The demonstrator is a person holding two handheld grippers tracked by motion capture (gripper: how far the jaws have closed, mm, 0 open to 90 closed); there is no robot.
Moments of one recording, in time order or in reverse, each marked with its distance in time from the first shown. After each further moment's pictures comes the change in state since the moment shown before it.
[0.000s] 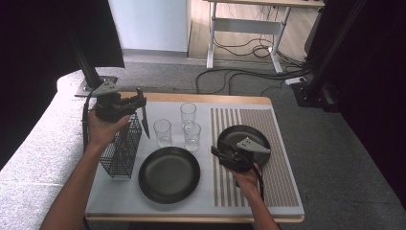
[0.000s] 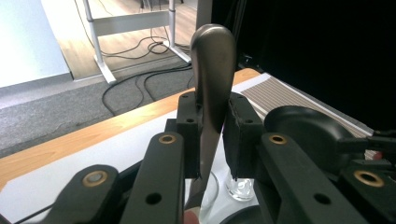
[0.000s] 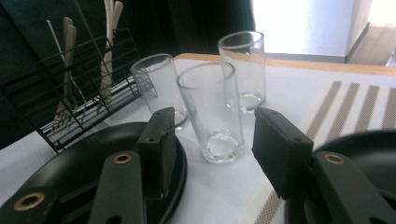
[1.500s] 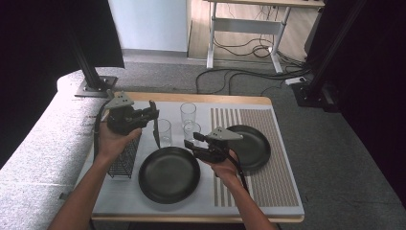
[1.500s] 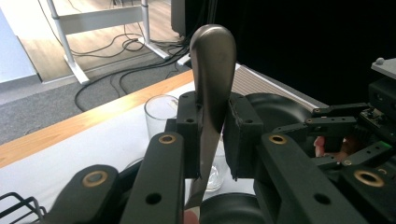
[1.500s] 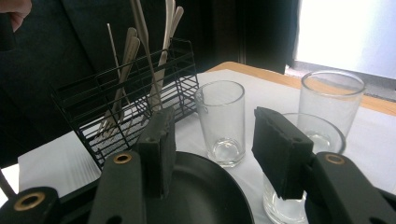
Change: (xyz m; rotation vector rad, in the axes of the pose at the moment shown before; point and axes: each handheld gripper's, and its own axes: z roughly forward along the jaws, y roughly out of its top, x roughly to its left) left arm -0.035 -0.015 0.009 0.013 -0.090 0.032; right arm 0.057 0.040 0.050 0.035 0.138 -0.119
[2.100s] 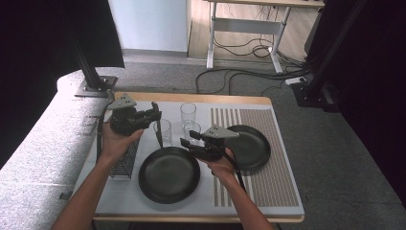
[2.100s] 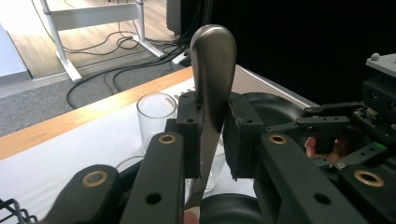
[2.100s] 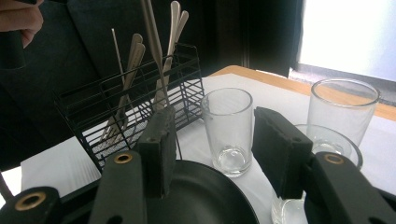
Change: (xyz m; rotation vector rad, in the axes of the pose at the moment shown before) left arm -0.001 -0.004 0.008 0.002 -0.024 -0.017; right arm 0.004 0.006 0.009 -0.008 0.012 -0.006
